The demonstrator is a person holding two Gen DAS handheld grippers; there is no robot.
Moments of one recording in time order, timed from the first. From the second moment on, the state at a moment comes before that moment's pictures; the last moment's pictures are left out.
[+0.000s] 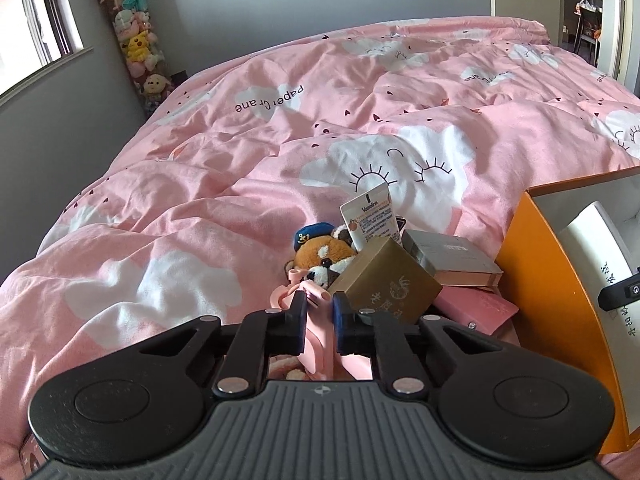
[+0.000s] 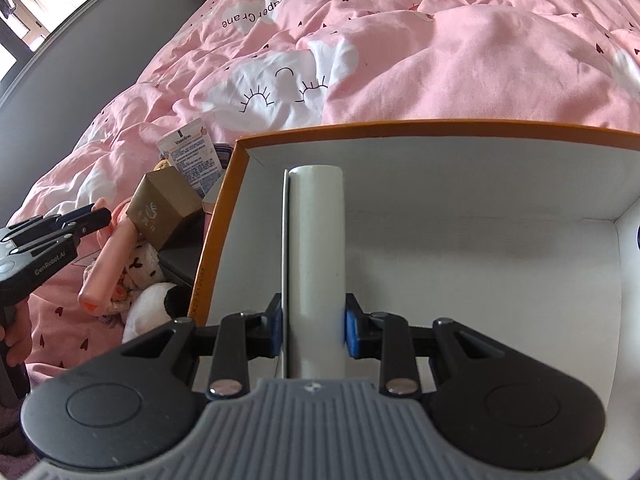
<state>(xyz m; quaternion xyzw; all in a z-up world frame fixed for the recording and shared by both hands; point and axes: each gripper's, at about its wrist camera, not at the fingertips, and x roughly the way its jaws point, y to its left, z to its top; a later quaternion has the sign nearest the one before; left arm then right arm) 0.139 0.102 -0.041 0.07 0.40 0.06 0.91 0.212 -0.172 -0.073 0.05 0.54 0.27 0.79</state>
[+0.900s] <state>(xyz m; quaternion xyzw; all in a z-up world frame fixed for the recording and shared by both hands) 0.096 0.091 -0.003 0.01 0.32 0.05 0.94 0.215 -0.166 -0.127 0.16 0.62 0.27 0.72</state>
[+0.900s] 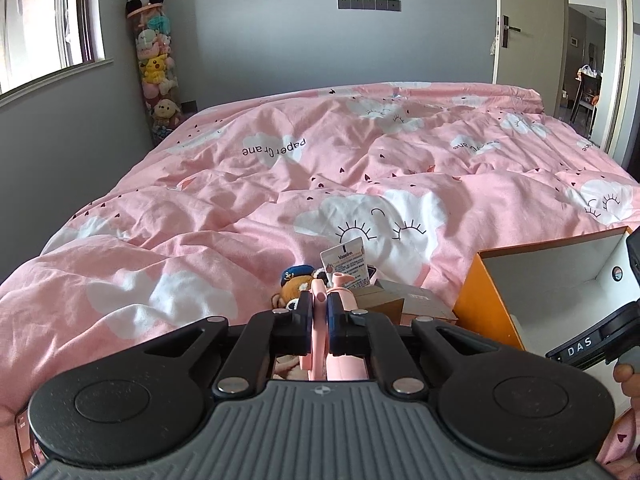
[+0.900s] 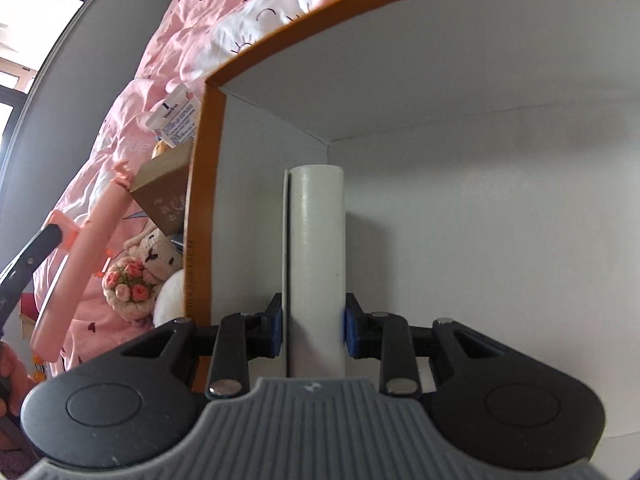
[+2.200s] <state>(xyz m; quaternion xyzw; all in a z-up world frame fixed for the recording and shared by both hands) 0.089 0.012 0.019 -0.01 0.27 -0.09 0.96 0.206 -0.168 -0.125 0.08 0.61 0.24 0.75</state>
